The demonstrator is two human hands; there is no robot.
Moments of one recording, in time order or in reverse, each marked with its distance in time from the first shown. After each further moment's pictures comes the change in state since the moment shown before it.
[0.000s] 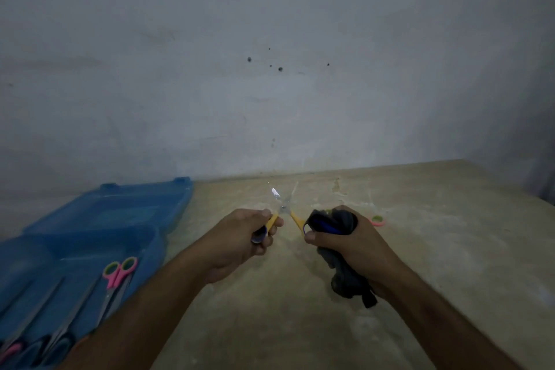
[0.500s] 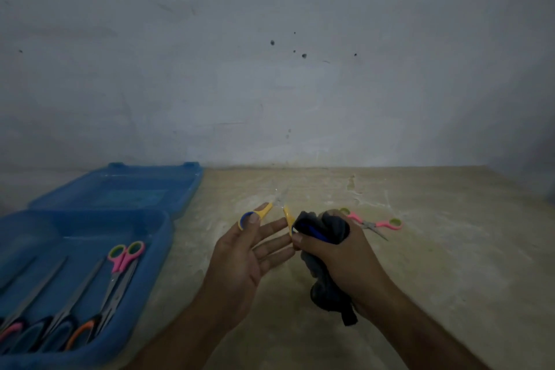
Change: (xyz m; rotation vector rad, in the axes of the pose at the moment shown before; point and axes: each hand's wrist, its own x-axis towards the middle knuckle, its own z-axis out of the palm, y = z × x) left_hand -0.028 -0.042 0.012 -0.637 0.234 0.211; right_hand 0.008 0.020 0.049 -0.050 0.051 -0.127
